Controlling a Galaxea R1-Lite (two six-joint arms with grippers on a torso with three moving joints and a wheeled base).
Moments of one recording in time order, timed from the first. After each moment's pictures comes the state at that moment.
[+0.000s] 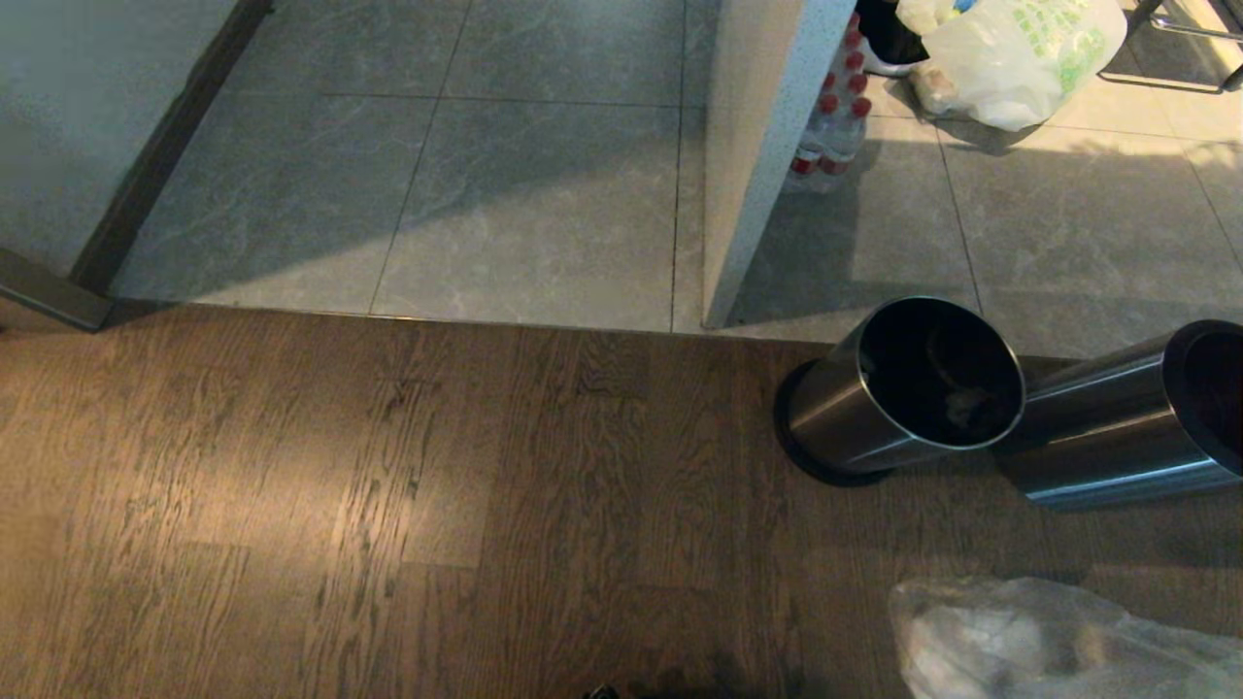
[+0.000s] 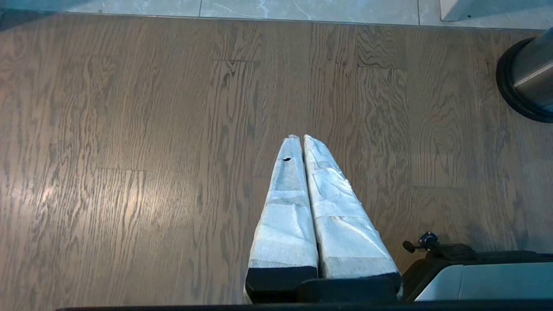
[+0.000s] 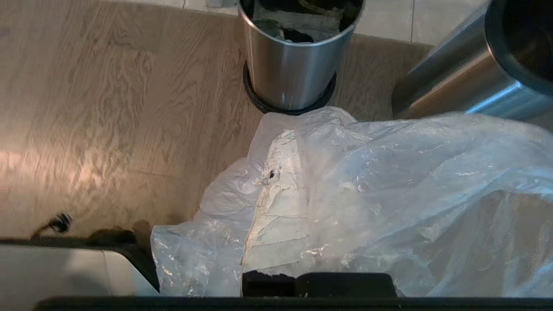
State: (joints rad) left arm 0.00 0.00 0.00 0.00 0.00 0.00; right arm 0.00 0.00 0.00 0.00 0.02 -0.07
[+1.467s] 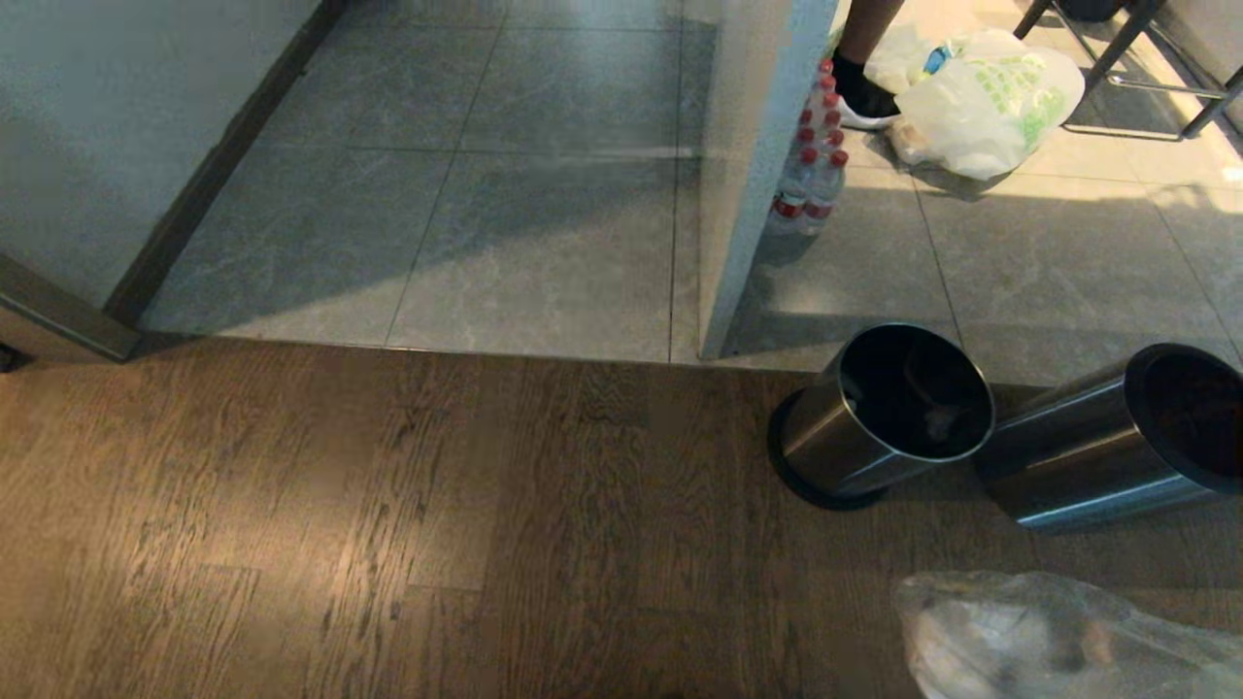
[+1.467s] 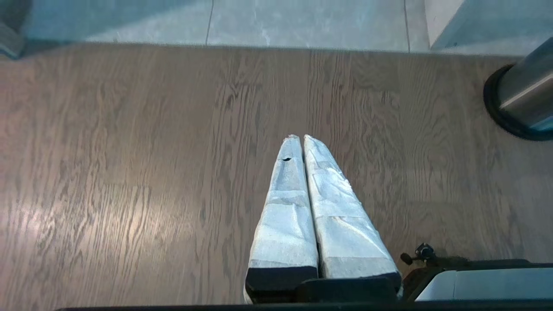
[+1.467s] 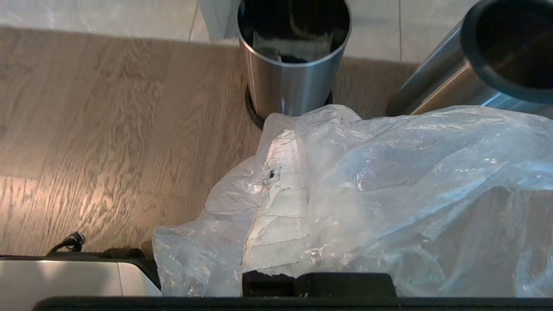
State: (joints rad) left arm 0.00 0.00 0.00 0.00 0.00 0.00; right arm 0.00 0.00 0.00 0.00 0.01 -0.04
